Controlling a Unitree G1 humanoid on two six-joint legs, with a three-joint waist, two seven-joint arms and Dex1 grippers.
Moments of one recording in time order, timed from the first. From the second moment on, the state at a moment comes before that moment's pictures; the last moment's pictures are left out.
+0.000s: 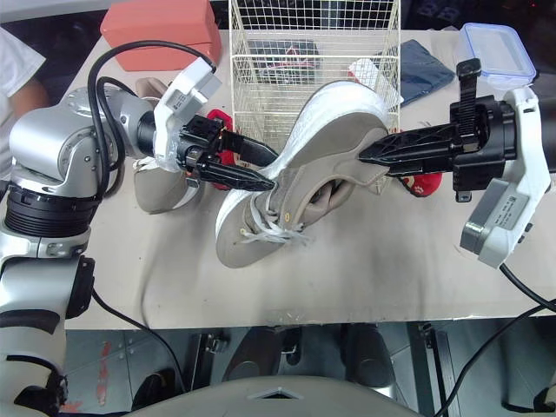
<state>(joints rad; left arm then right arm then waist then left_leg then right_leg) -0.94 0.79 -0.21 -0.03 -0.65 0.87 -1.44 -0.75 -1.01 -0.03 -0.20 0.33 -0.79 1.34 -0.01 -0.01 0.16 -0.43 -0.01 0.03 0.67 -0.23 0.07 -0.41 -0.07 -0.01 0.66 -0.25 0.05</state>
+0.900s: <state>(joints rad) -0.94 0.64 -0.04 -0.02 -0.71 0.91 -1.26 -0.39 -1.01 -0.28 -0.07 0.32 -0.62 1.05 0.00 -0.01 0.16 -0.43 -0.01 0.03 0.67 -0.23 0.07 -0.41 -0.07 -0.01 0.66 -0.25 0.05</state>
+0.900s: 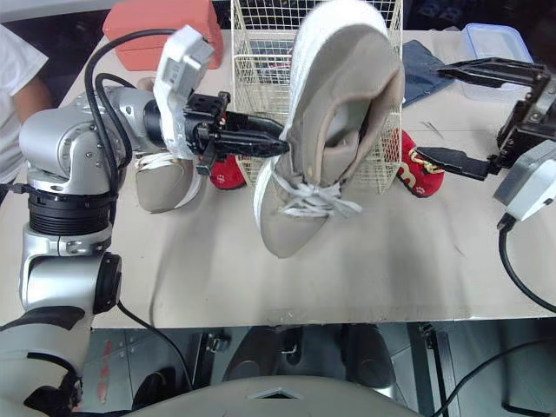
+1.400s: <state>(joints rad) -0.91 0.60 0.02 0.00 -0.79 0.92 -1.24 -0.21 -1.12 -0.41 -0.45 1.86 0.69 0.49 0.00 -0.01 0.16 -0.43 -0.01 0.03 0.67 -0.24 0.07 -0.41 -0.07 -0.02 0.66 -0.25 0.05</state>
